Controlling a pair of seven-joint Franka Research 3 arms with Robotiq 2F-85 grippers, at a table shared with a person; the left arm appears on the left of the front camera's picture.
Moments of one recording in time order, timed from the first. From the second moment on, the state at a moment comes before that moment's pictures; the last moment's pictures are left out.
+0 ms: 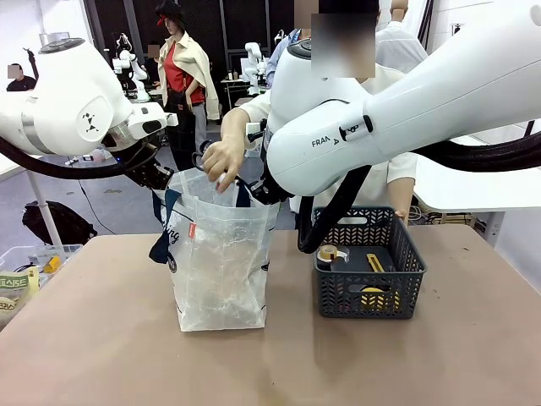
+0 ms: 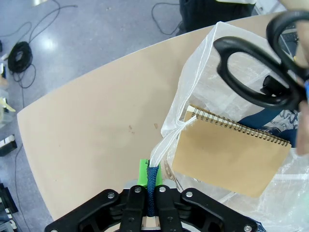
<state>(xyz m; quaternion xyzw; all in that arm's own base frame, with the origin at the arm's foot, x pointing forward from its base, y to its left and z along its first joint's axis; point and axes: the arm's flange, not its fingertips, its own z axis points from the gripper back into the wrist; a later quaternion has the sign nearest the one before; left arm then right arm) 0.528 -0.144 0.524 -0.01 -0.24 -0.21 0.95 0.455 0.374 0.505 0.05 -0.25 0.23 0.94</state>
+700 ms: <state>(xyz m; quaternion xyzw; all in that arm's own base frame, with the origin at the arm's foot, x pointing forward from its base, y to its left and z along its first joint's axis) 0.528 -0.144 0.524 -0.01 -0.24 -0.21 0.95 0.455 0.374 0.505 0.05 -0.25 0.23 0.94</state>
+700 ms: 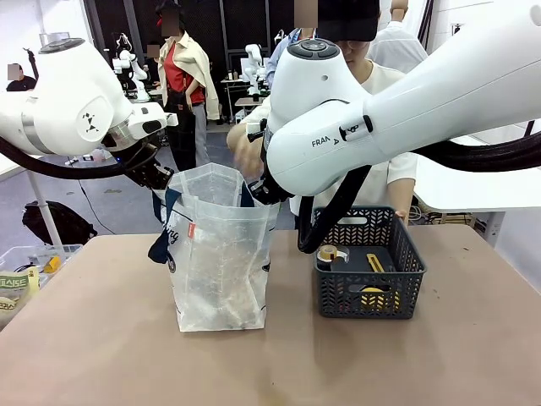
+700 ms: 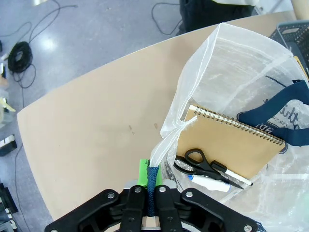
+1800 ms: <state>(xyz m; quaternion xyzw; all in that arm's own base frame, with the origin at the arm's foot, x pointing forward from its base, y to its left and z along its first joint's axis) 0.528 -0.144 0.524 -0.01 -0.24 -0.21 0.95 0.455 0.374 0.505 0.05 -0.25 0.23 0.94</state>
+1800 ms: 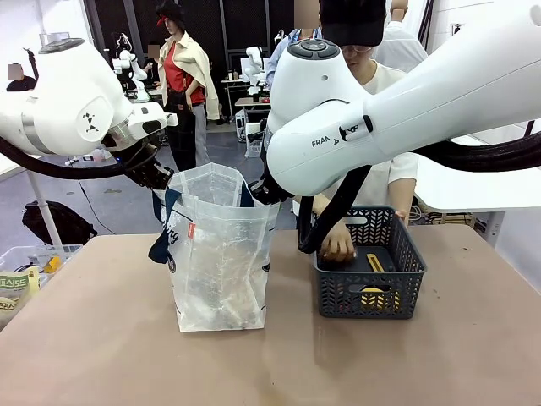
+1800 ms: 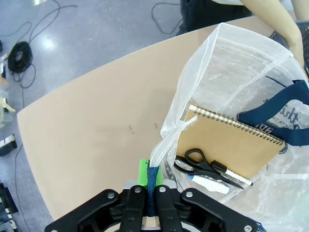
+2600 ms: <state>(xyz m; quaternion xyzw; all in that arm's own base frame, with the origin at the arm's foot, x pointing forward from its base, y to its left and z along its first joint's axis) 0.528 -0.144 0.524 -0.01 -0.24 -0.21 0.95 0.455 0.374 0.505 0.05 -0.25 0.23 0.94</state>
